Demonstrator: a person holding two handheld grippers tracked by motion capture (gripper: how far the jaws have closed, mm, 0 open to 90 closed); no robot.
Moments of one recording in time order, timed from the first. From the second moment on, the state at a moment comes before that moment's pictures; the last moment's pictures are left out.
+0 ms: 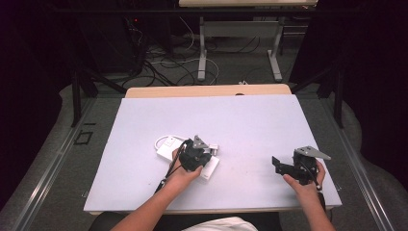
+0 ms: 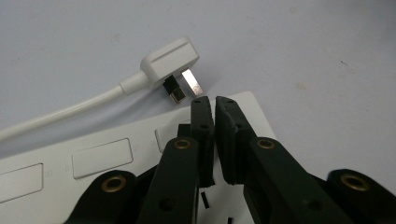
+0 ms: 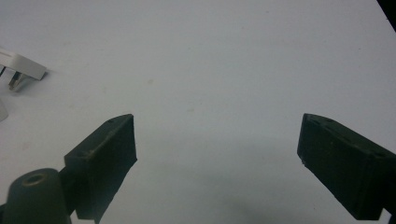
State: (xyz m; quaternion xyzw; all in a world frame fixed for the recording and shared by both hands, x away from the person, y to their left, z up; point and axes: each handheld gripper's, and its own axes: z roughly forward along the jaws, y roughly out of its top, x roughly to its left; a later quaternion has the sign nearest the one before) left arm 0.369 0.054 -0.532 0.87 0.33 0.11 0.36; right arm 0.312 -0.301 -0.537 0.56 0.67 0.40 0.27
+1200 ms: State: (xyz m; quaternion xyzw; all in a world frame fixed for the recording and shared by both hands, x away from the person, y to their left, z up) left arm 0.371 0.165 -0.501 0.80 0.40 0.15 0.41; right arm 0.312 -0.302 -0.538 0.56 0.67 0.40 0.27
